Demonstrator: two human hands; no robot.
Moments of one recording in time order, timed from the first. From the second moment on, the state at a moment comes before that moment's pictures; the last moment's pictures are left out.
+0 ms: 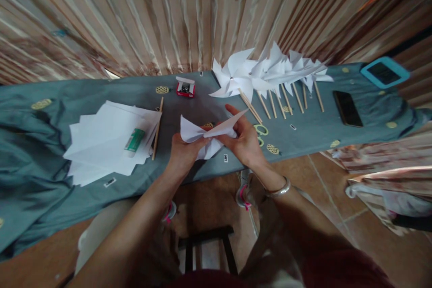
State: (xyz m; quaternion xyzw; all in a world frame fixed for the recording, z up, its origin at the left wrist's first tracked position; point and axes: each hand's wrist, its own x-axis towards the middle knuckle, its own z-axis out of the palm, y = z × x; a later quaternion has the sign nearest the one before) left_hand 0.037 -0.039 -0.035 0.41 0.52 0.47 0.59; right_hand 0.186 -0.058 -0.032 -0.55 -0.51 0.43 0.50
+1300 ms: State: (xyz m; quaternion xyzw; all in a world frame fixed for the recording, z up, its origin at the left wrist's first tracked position) left_hand 0.034 -0.037 -0.035 0.42 0.51 0.46 0.59; right_hand 0.186 -0.057 -0.031 -0.54 -0.51 0.45 0.50
